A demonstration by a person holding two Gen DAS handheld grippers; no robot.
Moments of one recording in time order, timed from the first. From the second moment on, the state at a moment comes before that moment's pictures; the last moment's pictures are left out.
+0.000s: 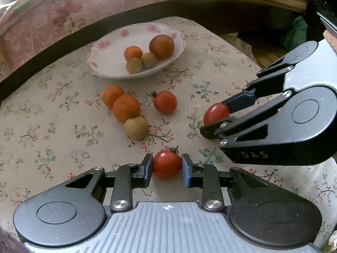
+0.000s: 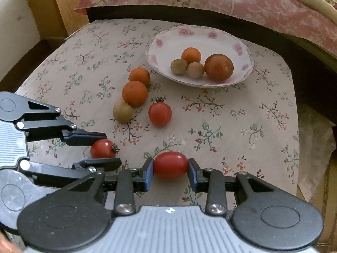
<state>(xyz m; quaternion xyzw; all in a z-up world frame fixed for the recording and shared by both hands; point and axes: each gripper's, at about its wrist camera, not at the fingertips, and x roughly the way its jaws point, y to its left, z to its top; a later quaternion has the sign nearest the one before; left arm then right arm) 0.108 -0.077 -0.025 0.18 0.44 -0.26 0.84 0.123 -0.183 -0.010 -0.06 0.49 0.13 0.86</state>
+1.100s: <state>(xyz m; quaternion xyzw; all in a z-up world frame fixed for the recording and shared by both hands) 0.135 -0.073 -0.004 0.16 0.42 -0.23 0.86 0.140 -0.186 0.014 -0.04 0.46 0.11 0.88</state>
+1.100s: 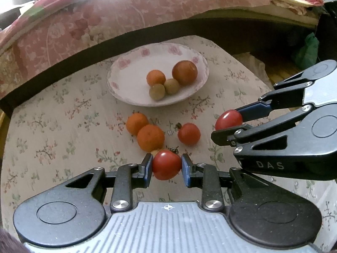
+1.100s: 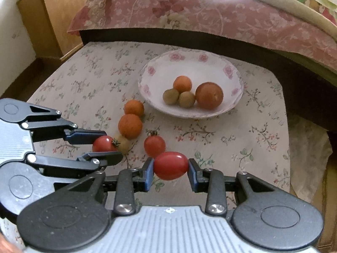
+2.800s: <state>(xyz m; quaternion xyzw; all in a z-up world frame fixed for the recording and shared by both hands) 0.218 -0.095 0.009 0.18 0.38 -0.20 0.88 0.223 -0.211 0.012 0.01 0.43 0.06 0.90</state>
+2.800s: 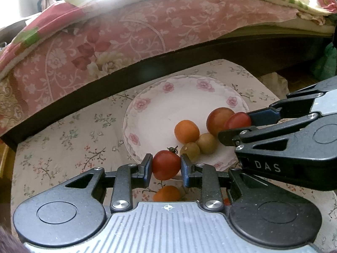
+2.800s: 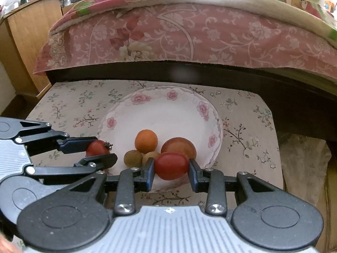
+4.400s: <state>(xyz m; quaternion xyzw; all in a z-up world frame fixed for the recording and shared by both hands) 0.228 -0.093 0.015 0.17 0.39 -0.19 0.89 0.230 -0.224 0.031 0.06 0.38 0.06 0.92</state>
